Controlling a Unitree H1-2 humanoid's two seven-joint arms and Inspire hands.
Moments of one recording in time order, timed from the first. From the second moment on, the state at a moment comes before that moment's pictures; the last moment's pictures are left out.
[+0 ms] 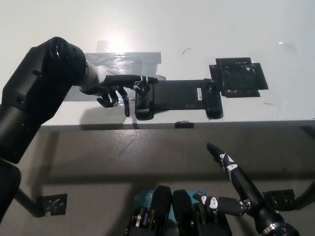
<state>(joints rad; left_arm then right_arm) -1.13 0.40 -0.50 0.64 0.35 0.45 -1.07 -0.07 -0.14 0.21 -0.04 -0.10 -0.05 0.18</state>
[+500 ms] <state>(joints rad) -1.09 0.39 -0.49 0.57 0.42 0.45 -1.10 -0.08 -0.14 0.21 -0.04 -0.10 -0.05 0.17</state>
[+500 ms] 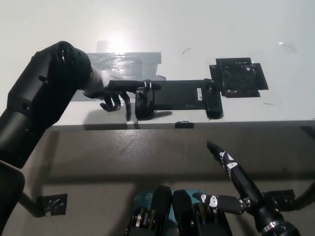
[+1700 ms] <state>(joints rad) -1.01 0.37 -0.15 0.40 0.46 0.45 -1.15 -0.09 -0.14 0.20 -0.03 -0.10 -0.05 0.17</state>
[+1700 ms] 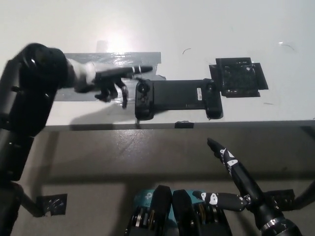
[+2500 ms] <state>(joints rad) -0.11 0.01 0.23 -0.34 0.30 0.38 -1.01 -0.04 -0.13 0.22 -0.01 -0.10 -0.04 0.17</state>
